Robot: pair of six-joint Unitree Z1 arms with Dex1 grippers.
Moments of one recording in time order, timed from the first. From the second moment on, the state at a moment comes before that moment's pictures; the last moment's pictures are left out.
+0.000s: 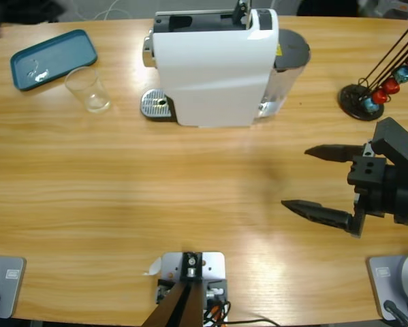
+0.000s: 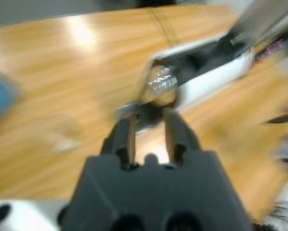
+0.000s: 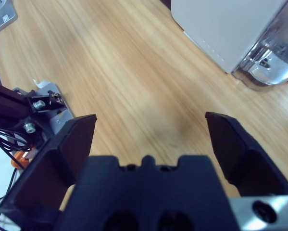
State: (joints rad) arm 0 -0.54 1.29 -1.05 0.35 -0.09 -0.20; arm 1 0.88 1.09 -0.46 0.08 0.15 0.01
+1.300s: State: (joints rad) arm 0 -0.63 1.03 -0.68 0.30 0.18 -0.08; arm 1 0.37 1.04 -0.75 0.39 -0.33 0.35
